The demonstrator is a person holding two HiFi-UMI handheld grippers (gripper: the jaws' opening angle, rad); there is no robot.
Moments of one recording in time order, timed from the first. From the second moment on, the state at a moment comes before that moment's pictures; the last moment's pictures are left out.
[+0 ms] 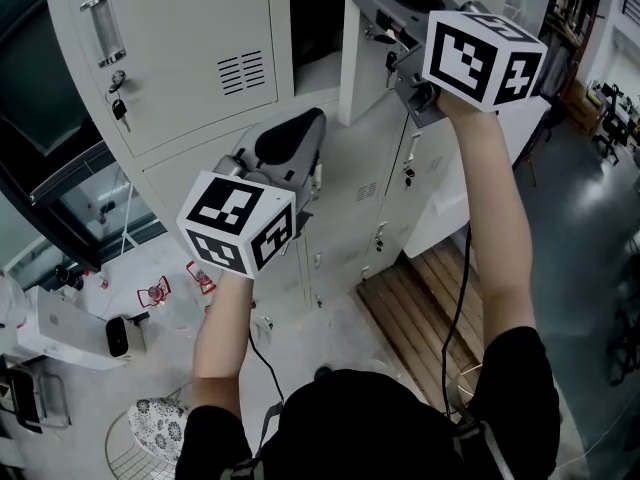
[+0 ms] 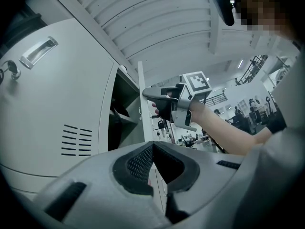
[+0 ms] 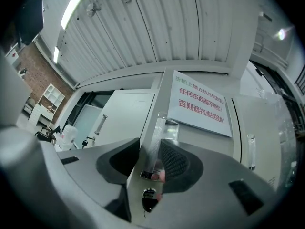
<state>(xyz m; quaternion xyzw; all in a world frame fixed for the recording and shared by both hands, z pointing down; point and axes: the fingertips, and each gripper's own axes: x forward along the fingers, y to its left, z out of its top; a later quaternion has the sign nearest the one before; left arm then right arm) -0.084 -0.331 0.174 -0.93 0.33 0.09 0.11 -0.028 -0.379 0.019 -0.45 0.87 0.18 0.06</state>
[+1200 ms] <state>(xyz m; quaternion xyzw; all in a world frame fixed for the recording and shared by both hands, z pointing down) 0.005 -0.311 0.172 -0.94 0.31 0.07 0.10 0.069 -0.310 0.018 -0.45 0.86 0.19 0.11</state>
